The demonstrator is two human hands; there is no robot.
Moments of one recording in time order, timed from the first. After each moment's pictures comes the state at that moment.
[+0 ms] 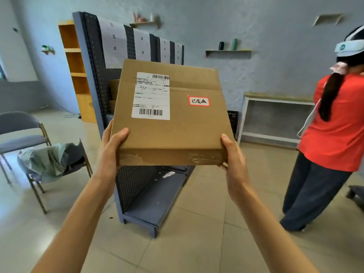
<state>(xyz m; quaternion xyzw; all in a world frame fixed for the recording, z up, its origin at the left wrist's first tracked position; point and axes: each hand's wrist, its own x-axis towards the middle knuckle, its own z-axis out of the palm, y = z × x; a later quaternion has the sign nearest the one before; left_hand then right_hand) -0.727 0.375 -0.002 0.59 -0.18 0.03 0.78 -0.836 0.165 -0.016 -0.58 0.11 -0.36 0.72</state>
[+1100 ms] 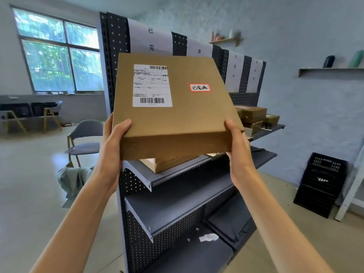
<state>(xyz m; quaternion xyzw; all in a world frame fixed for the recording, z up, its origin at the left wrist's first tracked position) -0.286 0.185 0.059 0.58 -0.10 0.25 0.77 -0.282 -0.044 0.069 -0.58 -0.04 -0.21 0.79</state>
